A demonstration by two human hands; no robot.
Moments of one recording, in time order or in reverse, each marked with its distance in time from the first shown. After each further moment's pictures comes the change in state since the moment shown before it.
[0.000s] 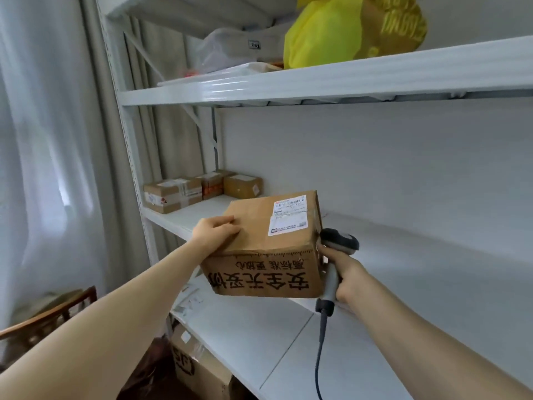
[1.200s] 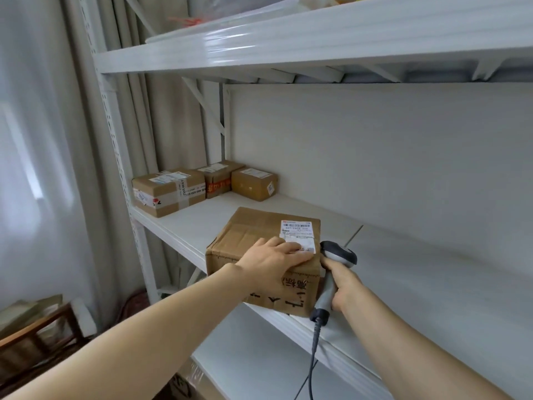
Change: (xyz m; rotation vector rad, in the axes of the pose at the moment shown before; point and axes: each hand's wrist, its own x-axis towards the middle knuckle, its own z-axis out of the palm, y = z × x) left_hand 0.166 -0.036 0.059 1.073 -0.364 0.799; right_hand 0.184 0.000 0.107 -0.052 0.095 0.133
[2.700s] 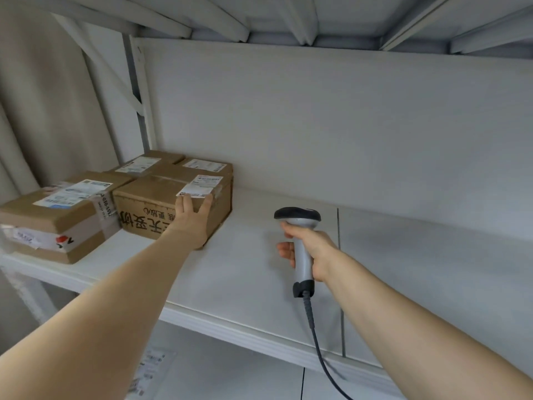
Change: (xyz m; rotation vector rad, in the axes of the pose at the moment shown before) left_hand 0.117 -0.257 0.069 -0.156 -0.049 -0.404; right_hand 0.056 -0.036 0.135 -0.130 0.179 -0.195
